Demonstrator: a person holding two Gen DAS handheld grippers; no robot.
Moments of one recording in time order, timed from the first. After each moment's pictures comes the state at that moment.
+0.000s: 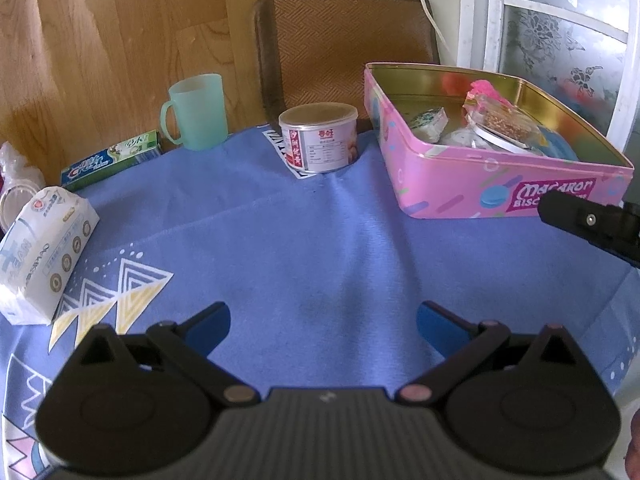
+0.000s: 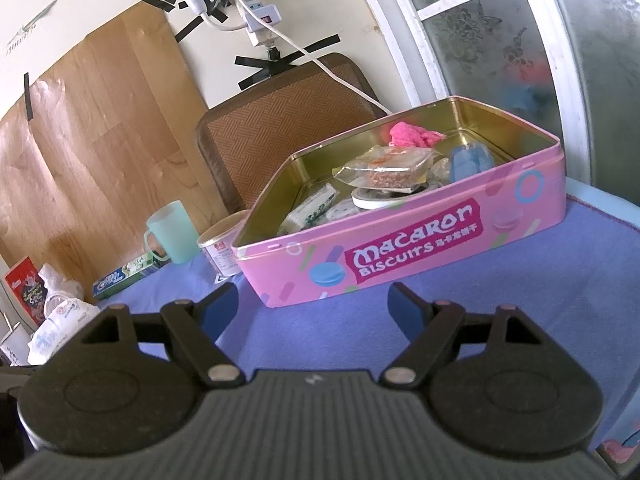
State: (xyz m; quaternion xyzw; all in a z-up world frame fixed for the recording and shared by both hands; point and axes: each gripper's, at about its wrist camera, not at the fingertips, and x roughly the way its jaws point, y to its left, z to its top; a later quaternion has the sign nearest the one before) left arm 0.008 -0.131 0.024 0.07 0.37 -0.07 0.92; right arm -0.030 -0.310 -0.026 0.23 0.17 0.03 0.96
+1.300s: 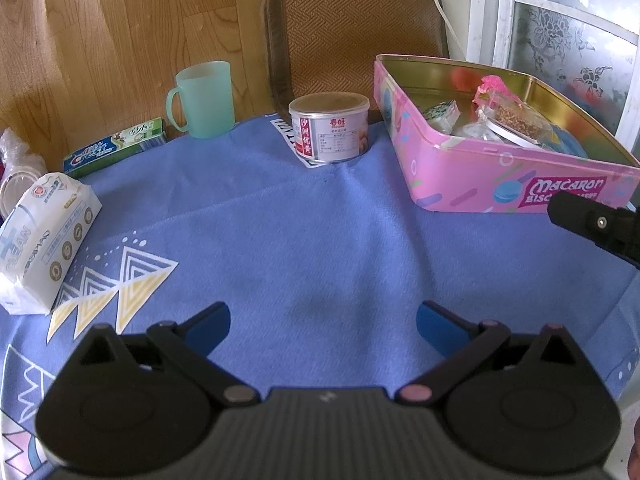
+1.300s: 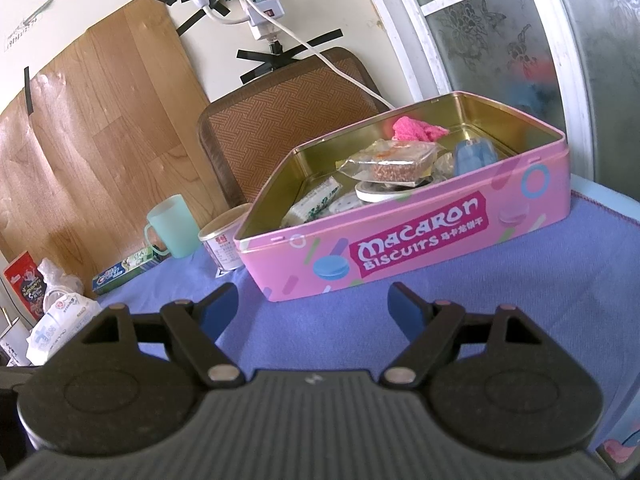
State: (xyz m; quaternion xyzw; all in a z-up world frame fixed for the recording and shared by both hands) left arm 0.012 -0.128 0.019 0.06 0.38 -0.06 0.92; right arm -0.027 -0.310 -0.028 0.23 0.18 0.04 0.96
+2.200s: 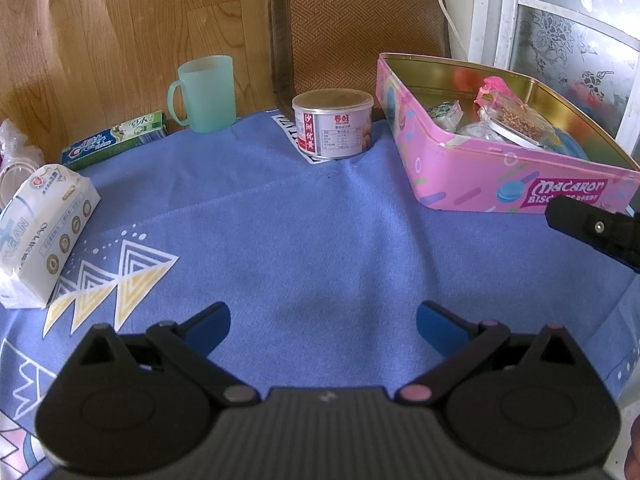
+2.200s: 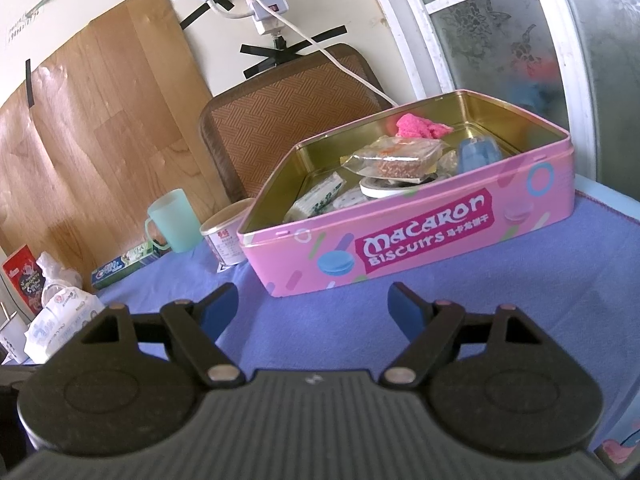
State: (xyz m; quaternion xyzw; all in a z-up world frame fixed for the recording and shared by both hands) left arm 0.011 -0.125 0.016 0.05 0.38 -0.06 0.92; right arm -0.026 -0.305 -0.029 0.22 0.18 0.04 0.96
